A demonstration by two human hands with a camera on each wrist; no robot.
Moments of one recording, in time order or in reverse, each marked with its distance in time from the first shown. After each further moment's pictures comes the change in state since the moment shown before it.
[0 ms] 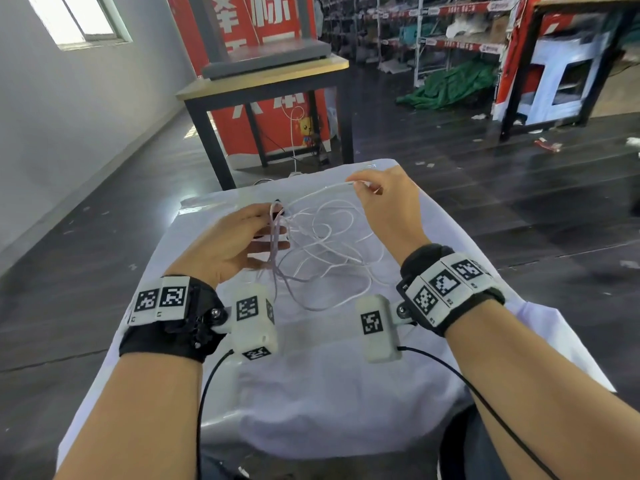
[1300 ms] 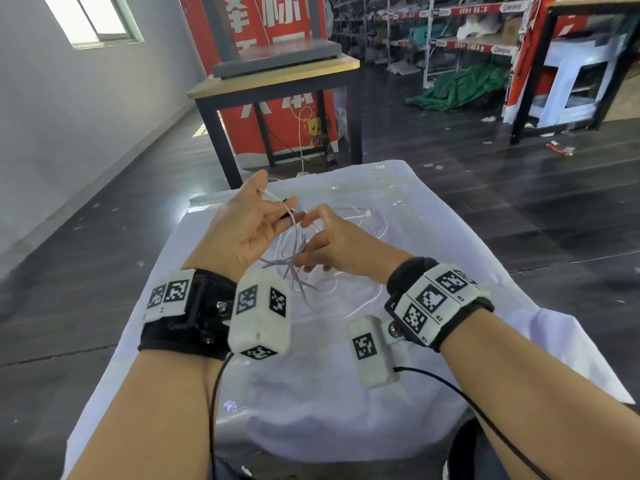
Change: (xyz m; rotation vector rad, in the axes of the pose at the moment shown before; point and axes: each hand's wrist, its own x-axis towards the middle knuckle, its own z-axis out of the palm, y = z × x) left_hand -0.006 0.019 0.016 -0.583 0.076 0.141; right_hand -0.036 -0.036 0.023 0.266 -0.865 0.153
